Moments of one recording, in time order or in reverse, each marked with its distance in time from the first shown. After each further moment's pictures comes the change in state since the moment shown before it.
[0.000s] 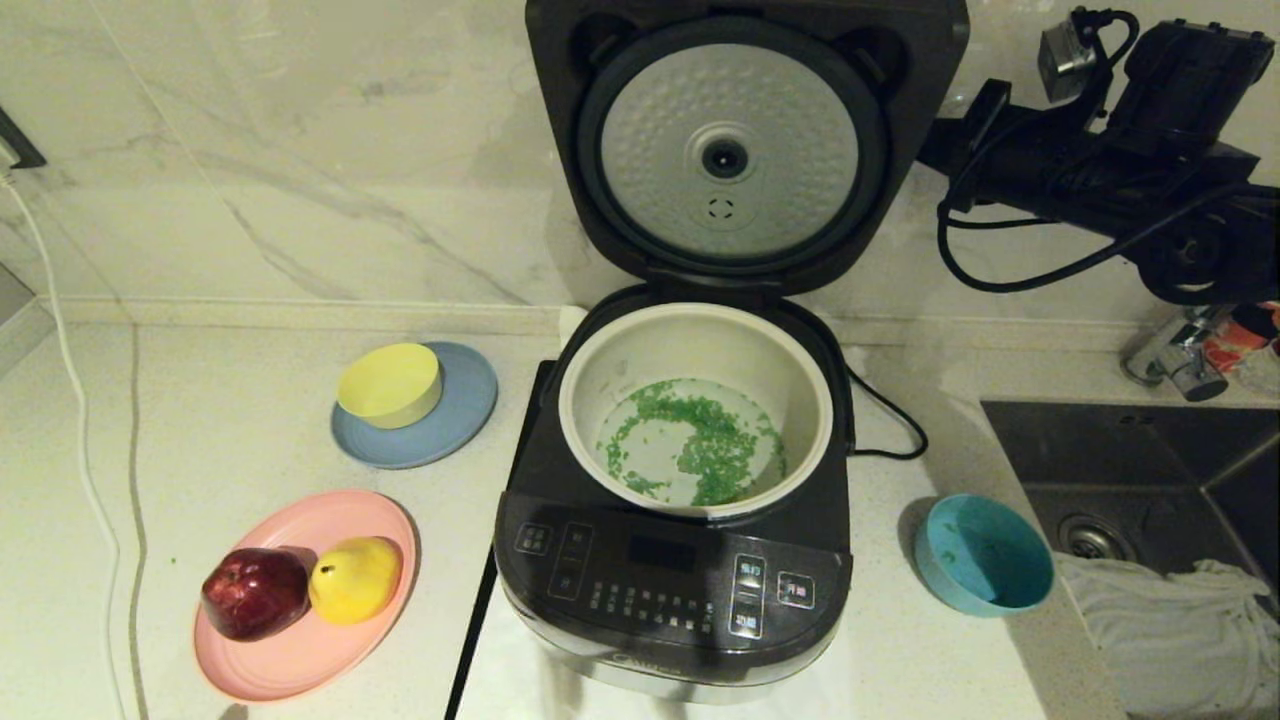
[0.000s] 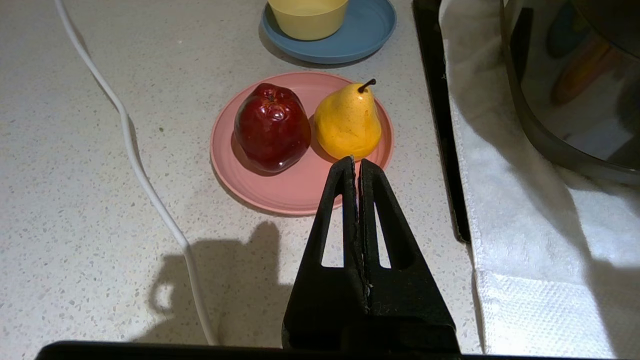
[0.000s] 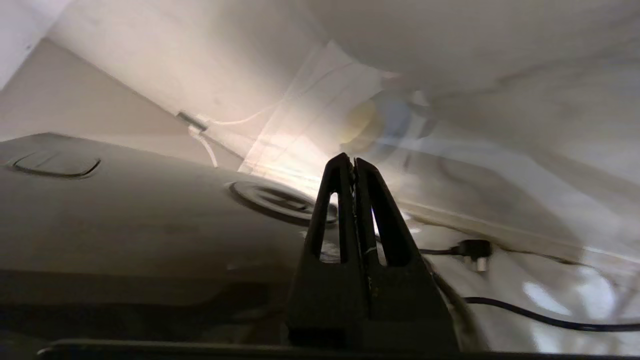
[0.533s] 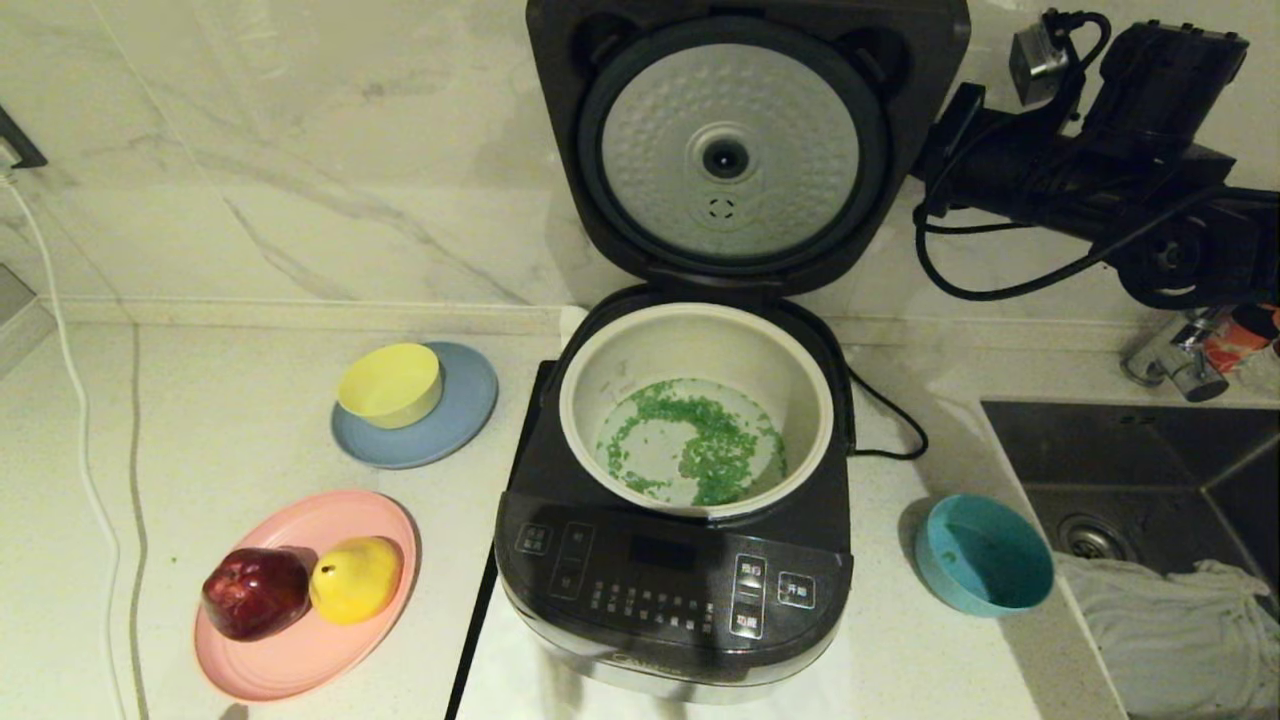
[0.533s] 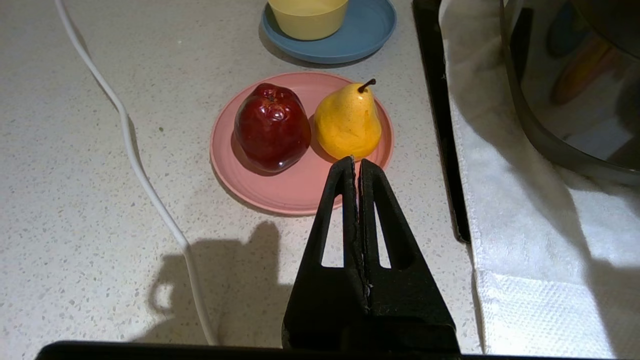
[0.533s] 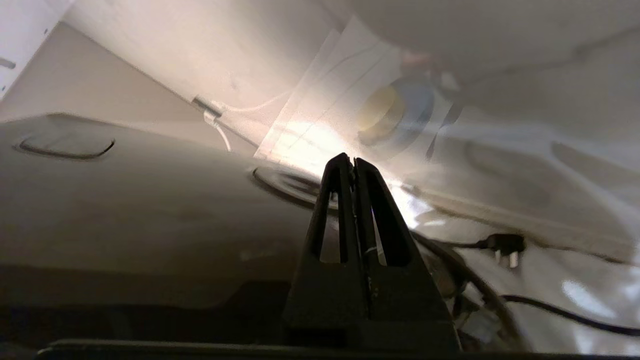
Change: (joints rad) left arm 0.000 0.000 0.000 0.000 0.000 0.000; right arm 0.043 -0.005 0.014 0.001 0.004 0.000
